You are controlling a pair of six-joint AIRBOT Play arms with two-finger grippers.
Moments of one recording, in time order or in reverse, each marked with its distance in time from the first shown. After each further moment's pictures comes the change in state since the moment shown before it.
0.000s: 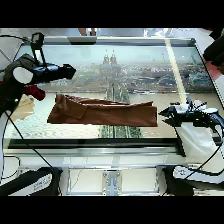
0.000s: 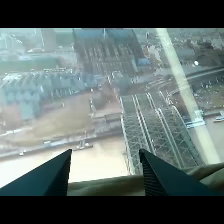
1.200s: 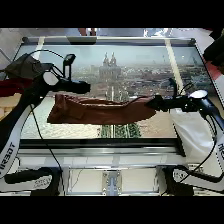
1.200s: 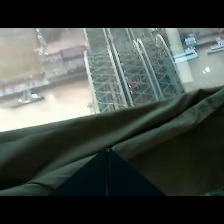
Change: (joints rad) left arm -0.132 -0.190 -0.003 -0.049 -0.155 -0.005; right arm 0.302 0.082 0.212 0.114 0.119 -0.042
